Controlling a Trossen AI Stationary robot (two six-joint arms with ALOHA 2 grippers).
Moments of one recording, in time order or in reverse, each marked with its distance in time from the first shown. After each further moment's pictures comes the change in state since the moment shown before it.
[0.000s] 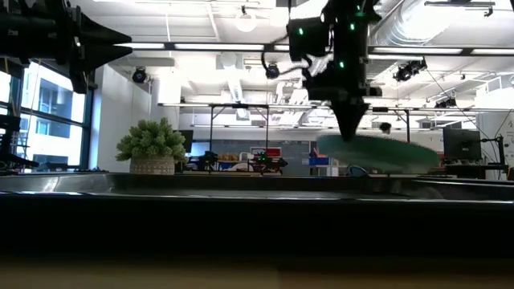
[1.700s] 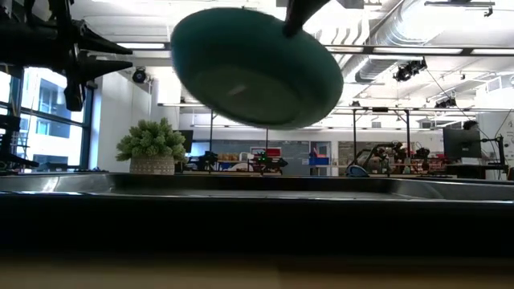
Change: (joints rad) left arm 0.000 0.000 0.000 -0.127 0.001 -0.472; right arm 0.572 0.152 0.433 0.072 -0.027 -0.568
